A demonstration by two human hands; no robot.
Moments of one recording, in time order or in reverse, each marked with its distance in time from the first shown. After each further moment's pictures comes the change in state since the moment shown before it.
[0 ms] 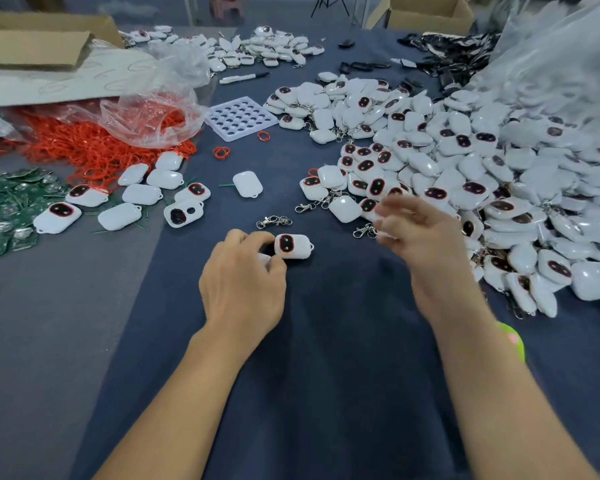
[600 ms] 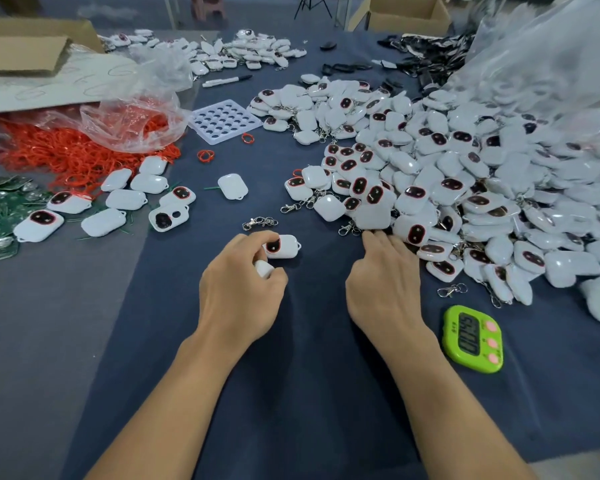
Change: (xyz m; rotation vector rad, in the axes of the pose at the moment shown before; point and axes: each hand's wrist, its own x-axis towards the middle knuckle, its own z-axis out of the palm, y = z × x) left_hand -0.007 0.000 -0.001 -0.225 -0.075 0.111; right_hand -0.030 0.039 0.014 -1.199 0.034 -0.300
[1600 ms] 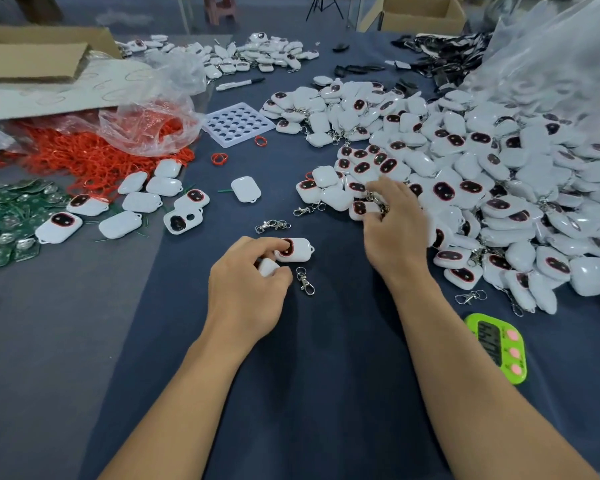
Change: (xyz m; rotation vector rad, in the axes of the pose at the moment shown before) left_hand 0.005 -0.005 -0.002 -0.192 0.013 -0.058; right_hand 0.072 0.001 0.007 0.476 0.172 -0.025
